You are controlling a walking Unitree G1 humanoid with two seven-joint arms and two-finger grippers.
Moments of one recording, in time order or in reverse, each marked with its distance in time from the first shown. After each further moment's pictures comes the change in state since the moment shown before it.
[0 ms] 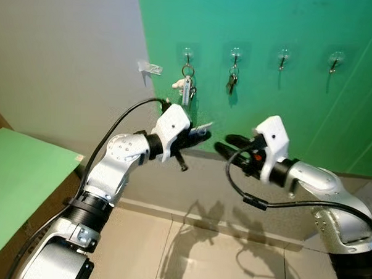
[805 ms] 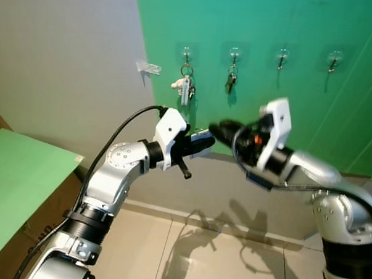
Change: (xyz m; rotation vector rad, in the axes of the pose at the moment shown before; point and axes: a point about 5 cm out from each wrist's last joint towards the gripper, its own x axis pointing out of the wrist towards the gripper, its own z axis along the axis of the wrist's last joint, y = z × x) left arm -0.004 -0.016 -0.005 -0.159 -0.040 -0.044; right arm 0.003 0.001 0.036 0.202 -0.151 0.022
